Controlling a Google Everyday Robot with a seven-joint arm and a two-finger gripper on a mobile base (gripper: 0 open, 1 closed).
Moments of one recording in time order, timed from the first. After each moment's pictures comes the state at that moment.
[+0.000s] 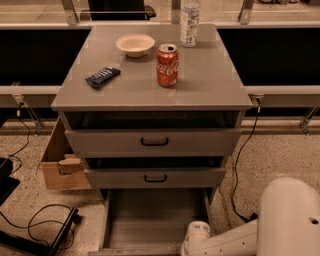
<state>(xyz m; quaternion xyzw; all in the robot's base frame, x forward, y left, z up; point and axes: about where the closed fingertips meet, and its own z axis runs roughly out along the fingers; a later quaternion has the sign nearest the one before) 0.397 -0.120 0.175 -0.56 0.83 0.01 0.06</state>
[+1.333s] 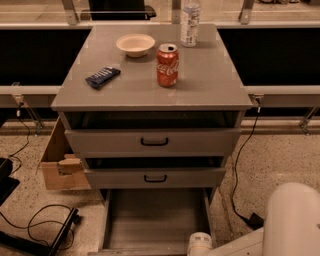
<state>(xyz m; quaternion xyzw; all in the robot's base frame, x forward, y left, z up) 0.334 -0.142 0.168 -0.53 0.85 0.01 0.00</state>
